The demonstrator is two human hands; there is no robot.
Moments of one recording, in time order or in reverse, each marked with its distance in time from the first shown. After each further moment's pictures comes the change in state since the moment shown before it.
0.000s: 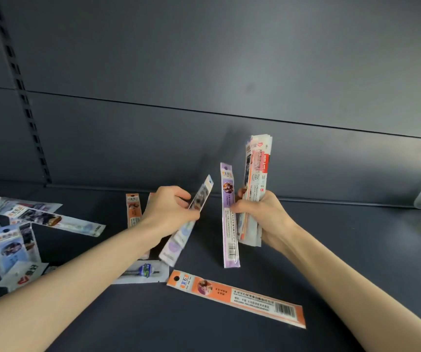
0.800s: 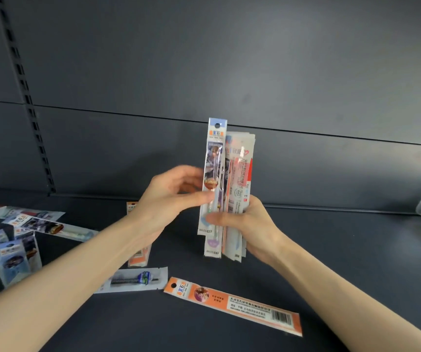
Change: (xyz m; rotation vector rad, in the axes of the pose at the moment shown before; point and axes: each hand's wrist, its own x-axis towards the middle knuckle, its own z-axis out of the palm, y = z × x) left_hand -0.019 0.030 -0.020 -0.468 -0.155 0.348; right_hand -0.010 -0.002 0.017 0.100 -0.199 -0.246
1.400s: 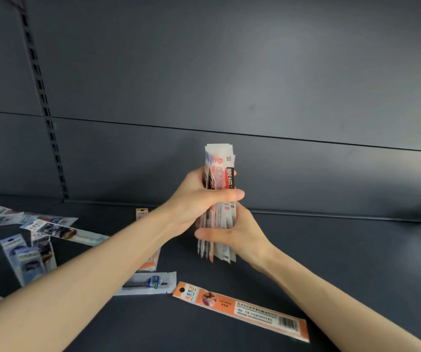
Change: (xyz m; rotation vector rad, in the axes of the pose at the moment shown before) left_hand 0.021 0.012 0.024 -0.012 -0.044 -0.108; right_hand 0.005 0.011 0.013 -0.186 -0.025 -0.015
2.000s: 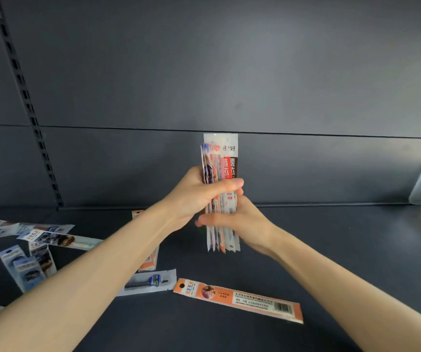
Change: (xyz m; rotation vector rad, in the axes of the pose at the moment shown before) left_hand -0.003 0.017 0.008 0.061 -0.095 -0.018; right_hand -0.005 -0.028 -0.008 0.027 -0.071 0.011
